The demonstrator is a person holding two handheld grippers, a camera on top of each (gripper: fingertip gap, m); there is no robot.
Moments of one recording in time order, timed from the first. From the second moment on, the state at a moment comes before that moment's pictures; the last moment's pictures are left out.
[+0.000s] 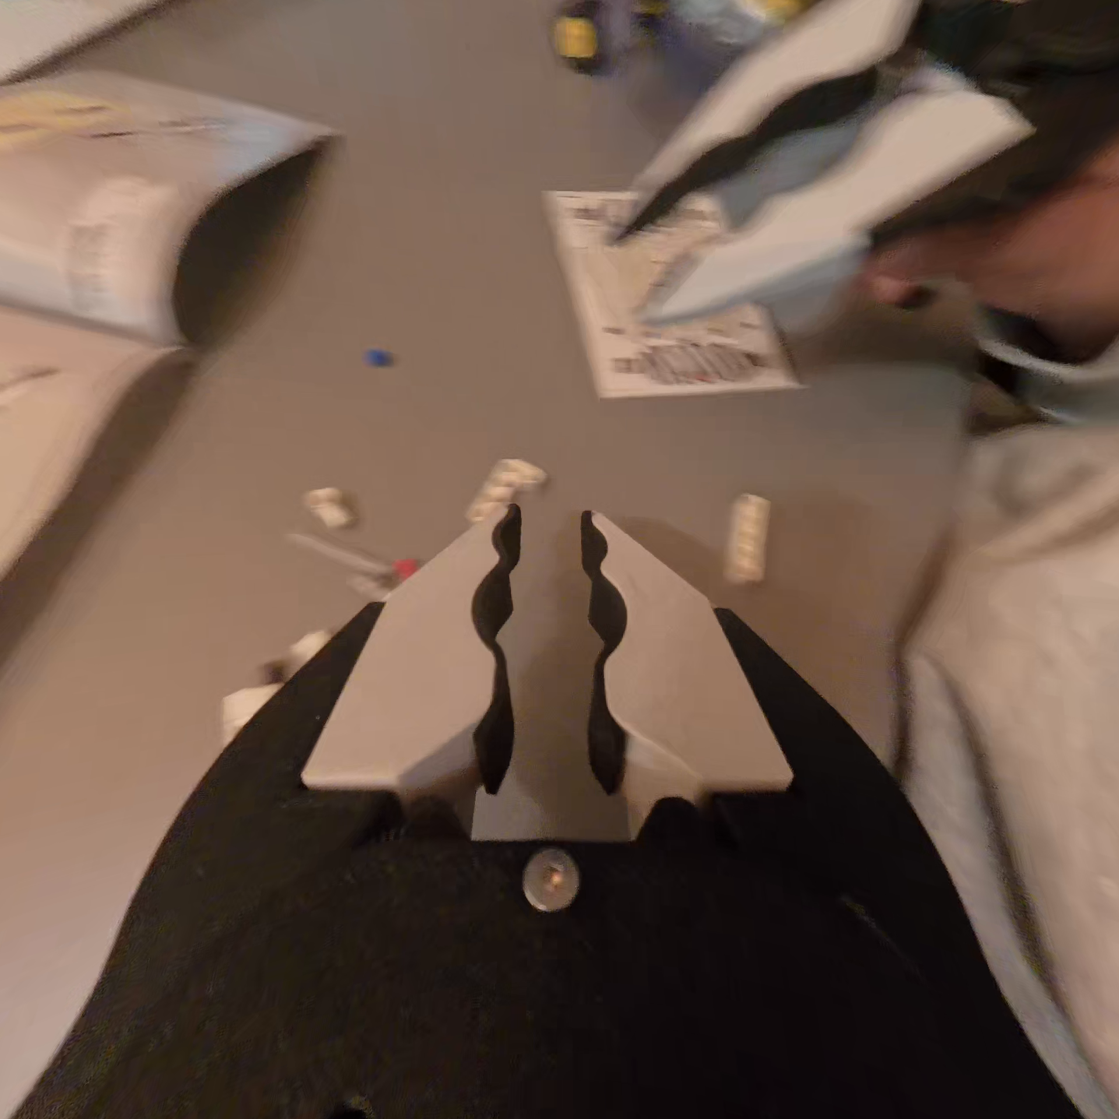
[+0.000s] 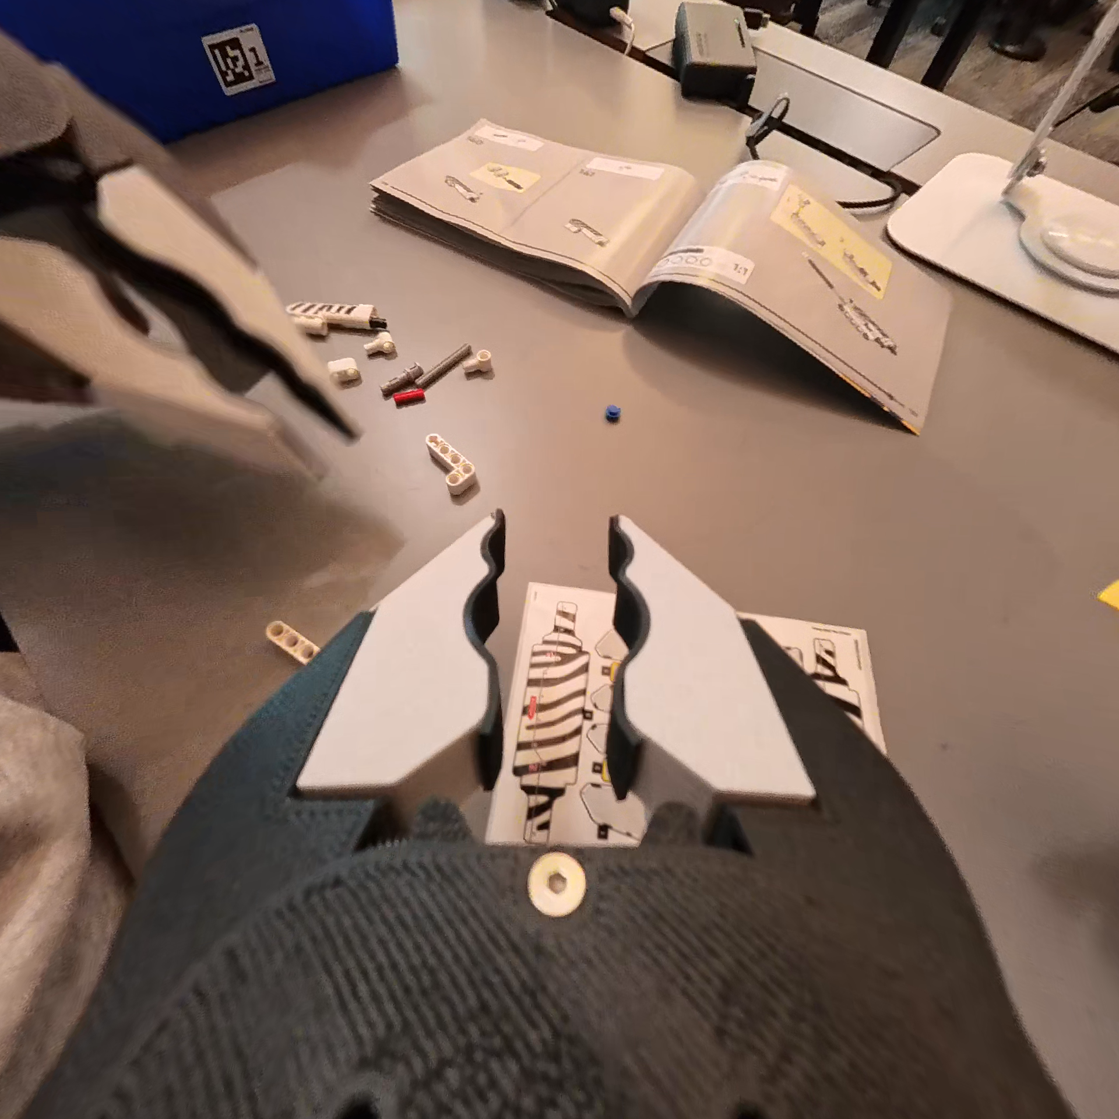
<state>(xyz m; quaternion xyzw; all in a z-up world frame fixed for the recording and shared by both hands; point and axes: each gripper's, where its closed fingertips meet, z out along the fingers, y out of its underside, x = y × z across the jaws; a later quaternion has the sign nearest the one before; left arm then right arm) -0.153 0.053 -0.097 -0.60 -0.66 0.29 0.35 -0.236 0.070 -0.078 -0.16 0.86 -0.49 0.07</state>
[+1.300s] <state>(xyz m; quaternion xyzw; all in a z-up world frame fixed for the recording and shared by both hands) -0.145 0.153 -0.049 -0.58 -0.49 0.11 0.64 -0.138 0.143 -0.046 -0.37 0.73 -0.47 0.34</state>
